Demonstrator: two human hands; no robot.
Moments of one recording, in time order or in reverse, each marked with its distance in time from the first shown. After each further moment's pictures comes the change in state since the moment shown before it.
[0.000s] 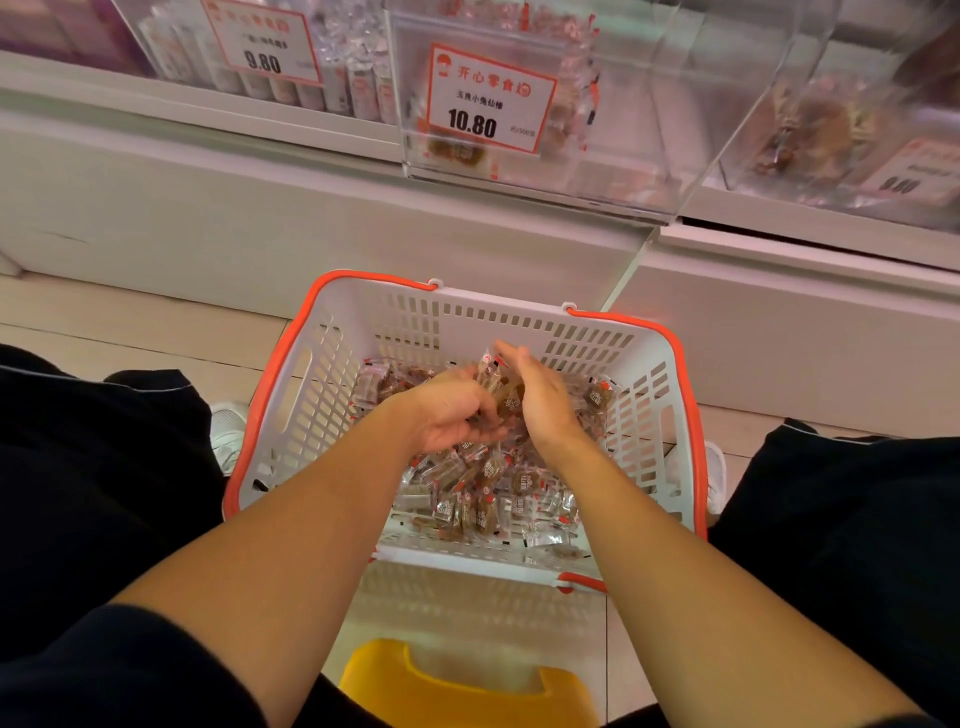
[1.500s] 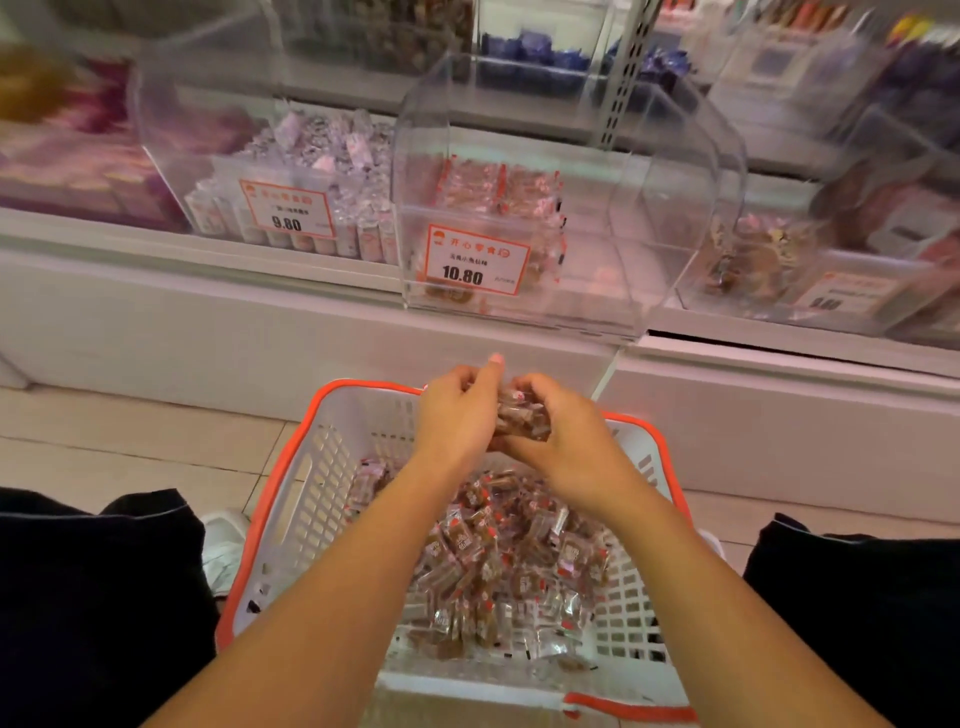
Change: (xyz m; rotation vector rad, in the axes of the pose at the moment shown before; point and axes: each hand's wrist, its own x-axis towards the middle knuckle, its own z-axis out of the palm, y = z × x) left_hand -0.044 0.083 0.047 0.250 0.606 0.573; right_hand -0.023 -0.117 -0.034 -0.479 -0.064 -0.401
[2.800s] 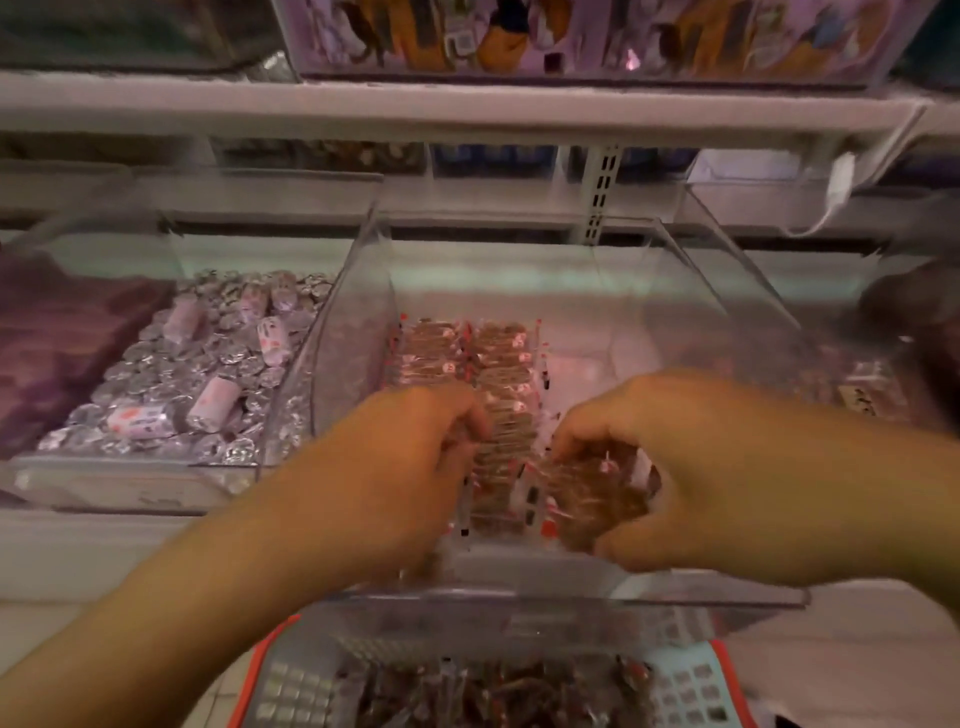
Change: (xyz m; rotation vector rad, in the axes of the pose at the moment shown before) left_hand 0.121 0.182 -0.034 0.907 -0.444 0.481; right_hand 0.151 -0.113 -0.168 -0.655 -0.408 -0.069
